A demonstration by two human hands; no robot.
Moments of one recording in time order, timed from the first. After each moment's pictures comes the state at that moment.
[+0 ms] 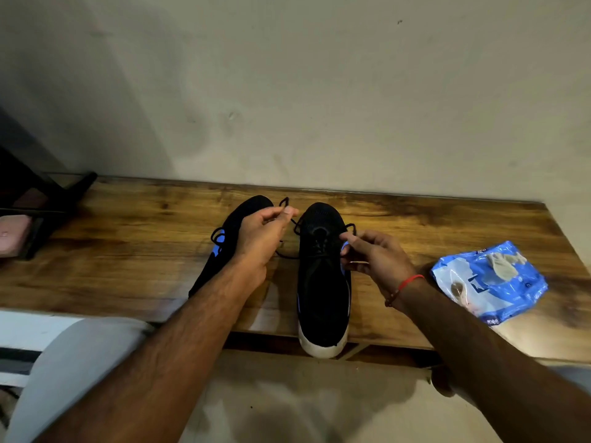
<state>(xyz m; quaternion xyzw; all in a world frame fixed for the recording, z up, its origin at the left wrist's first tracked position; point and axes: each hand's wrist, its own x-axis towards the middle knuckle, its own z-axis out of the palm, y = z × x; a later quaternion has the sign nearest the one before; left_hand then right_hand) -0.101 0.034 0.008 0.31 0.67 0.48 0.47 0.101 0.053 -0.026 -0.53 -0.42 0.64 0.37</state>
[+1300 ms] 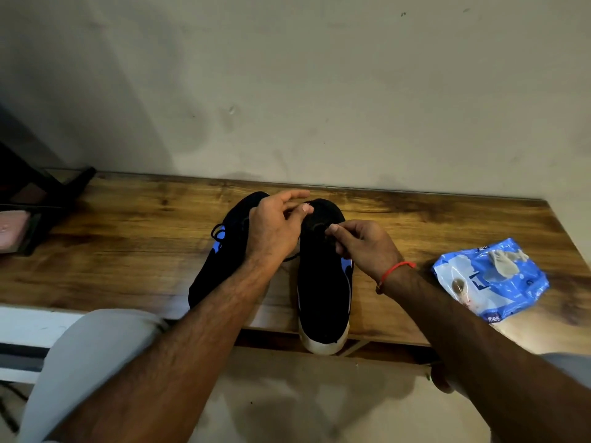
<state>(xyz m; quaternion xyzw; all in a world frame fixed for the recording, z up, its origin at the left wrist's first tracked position) -0.089 0.040 0.009 0.53 0.67 0.45 0.27 0.079 0.063 -0.015 -0.55 -0.61 0.49 0.28</state>
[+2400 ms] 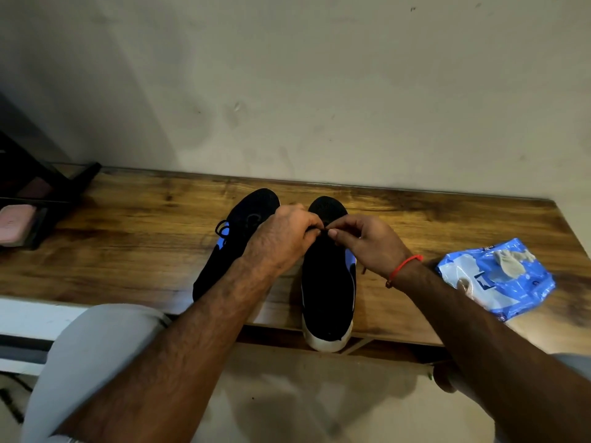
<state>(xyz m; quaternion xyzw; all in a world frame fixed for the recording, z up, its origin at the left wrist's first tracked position) -0.098 0.036 0.007 0.75 0.63 0.16 0.16 0.083 0.063 -0.002 -0.51 -0.71 0.44 0.23</state>
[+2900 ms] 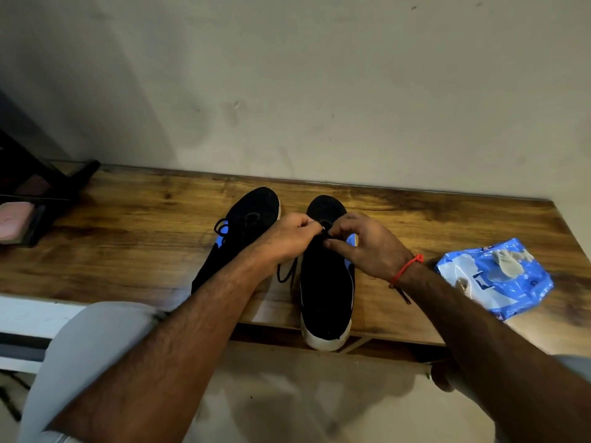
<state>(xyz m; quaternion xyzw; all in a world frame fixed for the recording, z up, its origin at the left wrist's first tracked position) -0.088 0.034 0.019 0.50 0.68 0.22 0.49 0.090 0.062 0.001 -0.44 -0.83 0.30 0.19</state>
